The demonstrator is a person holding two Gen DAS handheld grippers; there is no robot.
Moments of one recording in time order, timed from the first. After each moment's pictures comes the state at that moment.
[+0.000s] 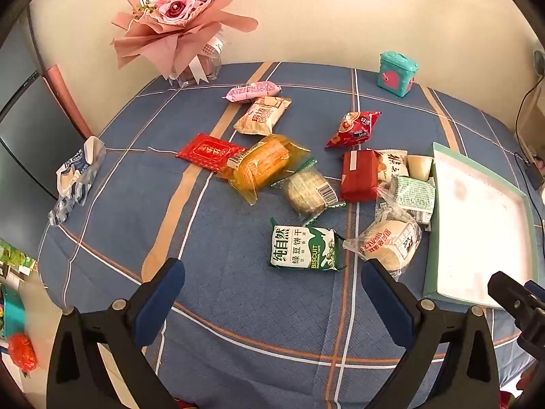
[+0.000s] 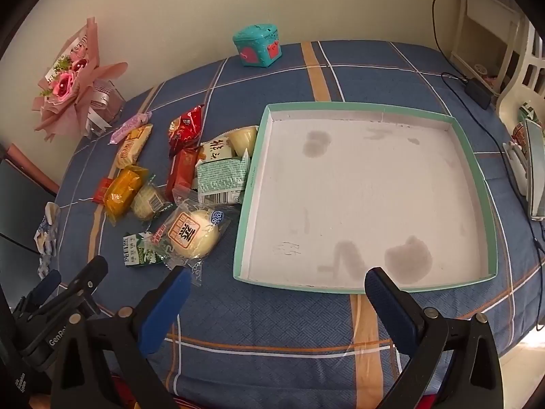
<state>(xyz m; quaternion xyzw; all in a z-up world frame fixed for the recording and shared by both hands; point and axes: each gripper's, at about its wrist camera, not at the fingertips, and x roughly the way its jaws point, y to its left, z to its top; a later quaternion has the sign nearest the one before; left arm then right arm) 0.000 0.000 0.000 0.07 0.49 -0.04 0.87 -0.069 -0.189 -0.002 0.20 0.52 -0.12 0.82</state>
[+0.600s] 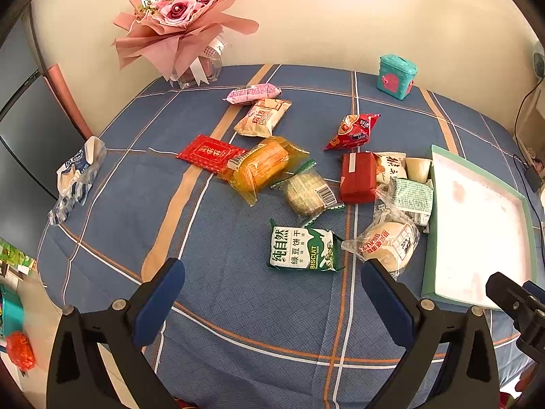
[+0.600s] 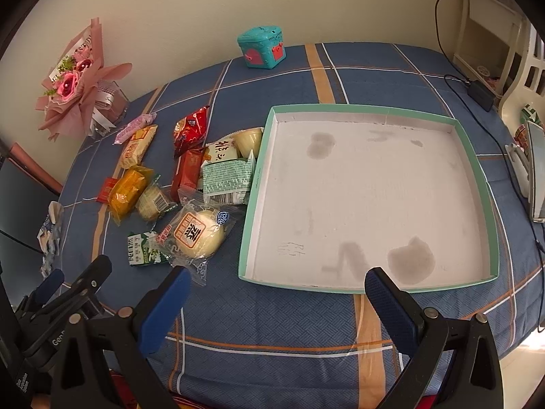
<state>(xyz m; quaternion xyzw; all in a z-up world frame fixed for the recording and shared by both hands) -0.001 0.002 0.003 0.07 0.49 -0.04 0.87 -0.069 -0.187 0.000 0.20 0.51 -0.12 0.83</state>
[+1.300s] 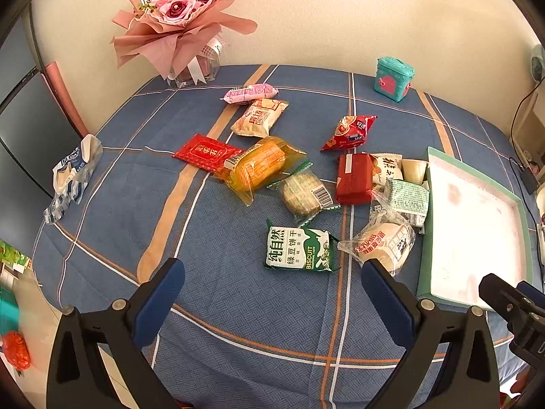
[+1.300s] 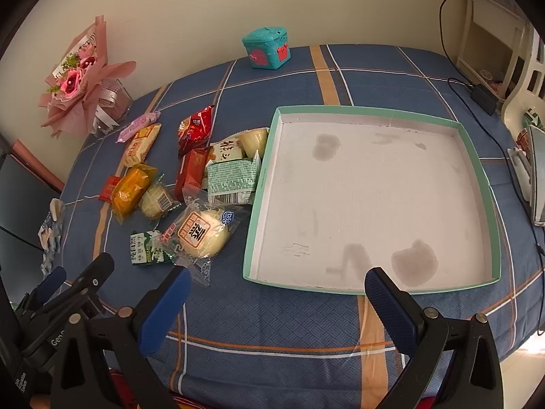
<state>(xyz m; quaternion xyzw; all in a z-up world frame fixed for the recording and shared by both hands) -0.001 0.002 0.003 0.06 0.49 -0.05 0.87 -0.067 -0.183 0.001 0.20 0.51 -0.11 0.83</state>
